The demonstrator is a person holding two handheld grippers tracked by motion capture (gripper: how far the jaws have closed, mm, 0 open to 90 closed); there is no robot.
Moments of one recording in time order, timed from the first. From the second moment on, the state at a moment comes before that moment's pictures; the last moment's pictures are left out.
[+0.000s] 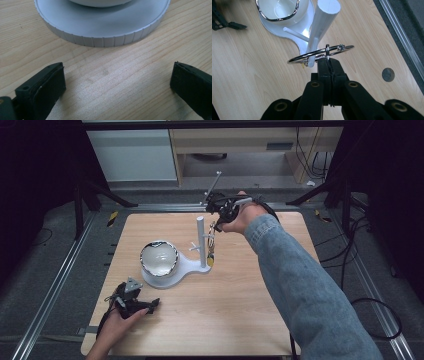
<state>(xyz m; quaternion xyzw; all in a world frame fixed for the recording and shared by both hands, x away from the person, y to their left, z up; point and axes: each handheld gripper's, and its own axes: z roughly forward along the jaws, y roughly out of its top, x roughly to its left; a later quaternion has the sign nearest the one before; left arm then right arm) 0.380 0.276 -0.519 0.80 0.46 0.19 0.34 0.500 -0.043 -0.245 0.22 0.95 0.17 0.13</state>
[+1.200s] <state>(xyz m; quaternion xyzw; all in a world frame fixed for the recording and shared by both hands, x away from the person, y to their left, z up) 0.380 0.276 -0.519 0.80 0.46 0.19 0.34 0.526 -0.038 -0.268 0.23 0.95 0.15 0.11</state>
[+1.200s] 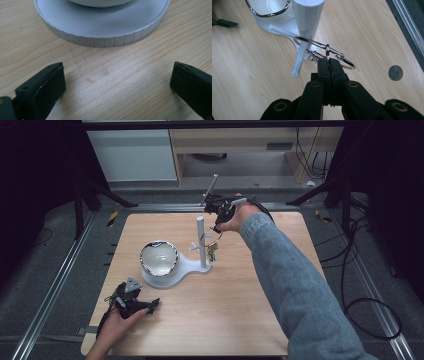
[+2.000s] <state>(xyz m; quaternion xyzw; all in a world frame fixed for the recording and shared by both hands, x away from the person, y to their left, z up) 0.380 0.276 -0.519 0.80 0.46 0.19 0.34 0.534 -0.035 -0.281 0.23 0.96 0.17 0.09</state>
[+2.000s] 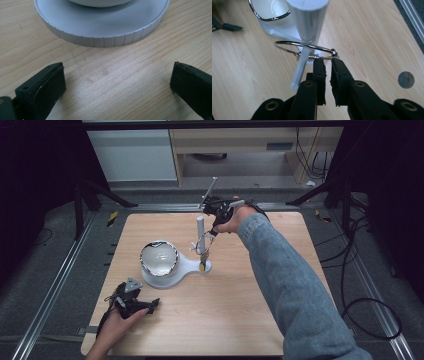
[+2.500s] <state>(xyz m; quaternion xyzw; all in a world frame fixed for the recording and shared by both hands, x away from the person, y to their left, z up) 0.380 0.276 -0.519 0.80 0.46 0.19 0.34 0.532 -0.054 -0.264 0.25 0.94 0.21 0.14</state>
